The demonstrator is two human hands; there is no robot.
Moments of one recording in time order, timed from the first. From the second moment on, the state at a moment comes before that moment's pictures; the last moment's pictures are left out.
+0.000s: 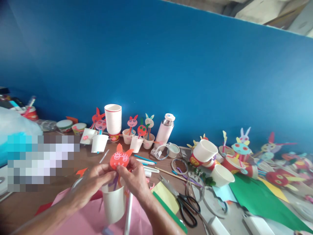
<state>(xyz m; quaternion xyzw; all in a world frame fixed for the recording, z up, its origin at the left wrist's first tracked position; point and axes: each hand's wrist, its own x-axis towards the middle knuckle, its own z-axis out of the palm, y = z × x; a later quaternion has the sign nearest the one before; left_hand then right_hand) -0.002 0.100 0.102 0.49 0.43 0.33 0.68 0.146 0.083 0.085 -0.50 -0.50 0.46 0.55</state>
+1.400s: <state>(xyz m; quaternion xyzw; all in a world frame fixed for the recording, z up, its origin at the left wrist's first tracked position) -0.008 0.114 0.091 0.48 0.41 0.37 0.68 0.165 0.094 0.083 -0.49 -0.42 0.44 0.63</state>
